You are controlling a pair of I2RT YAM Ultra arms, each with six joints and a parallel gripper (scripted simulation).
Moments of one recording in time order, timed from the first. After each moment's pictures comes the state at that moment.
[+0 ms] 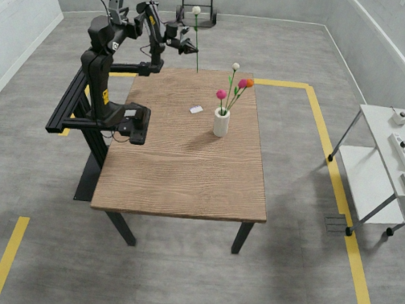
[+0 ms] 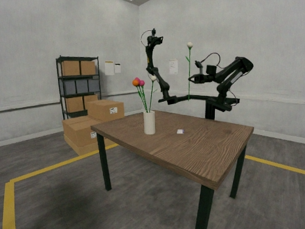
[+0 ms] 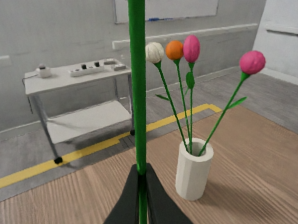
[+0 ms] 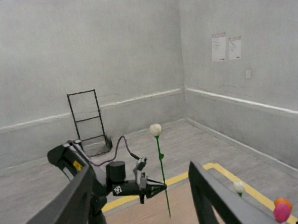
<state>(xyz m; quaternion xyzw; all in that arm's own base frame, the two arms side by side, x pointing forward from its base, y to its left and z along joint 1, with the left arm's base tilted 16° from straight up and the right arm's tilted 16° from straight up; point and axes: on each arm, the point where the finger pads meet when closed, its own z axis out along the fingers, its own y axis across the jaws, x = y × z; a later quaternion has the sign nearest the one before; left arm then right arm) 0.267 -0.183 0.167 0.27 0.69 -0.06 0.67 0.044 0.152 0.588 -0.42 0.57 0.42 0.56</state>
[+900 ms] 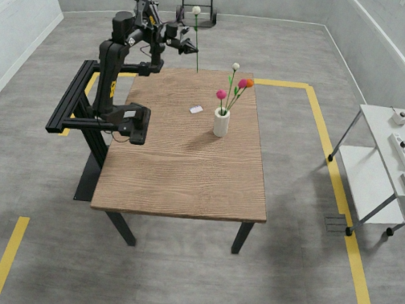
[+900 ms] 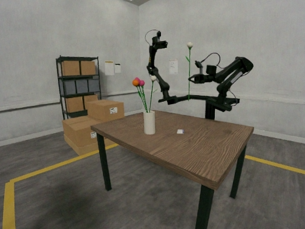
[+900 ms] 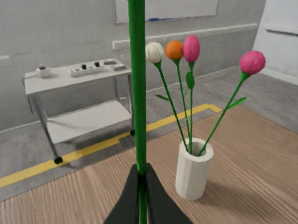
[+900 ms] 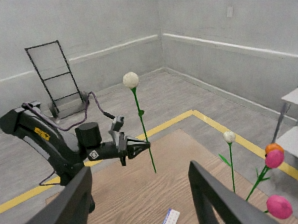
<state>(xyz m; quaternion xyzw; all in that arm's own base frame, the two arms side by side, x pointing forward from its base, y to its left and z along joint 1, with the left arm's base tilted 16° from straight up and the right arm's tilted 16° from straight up) 0.267 -0.183 0.167 0.27 0.69 -0.06 0.67 0.091 0.216 0.488 -0.42 0.67 0.33 0.51</state>
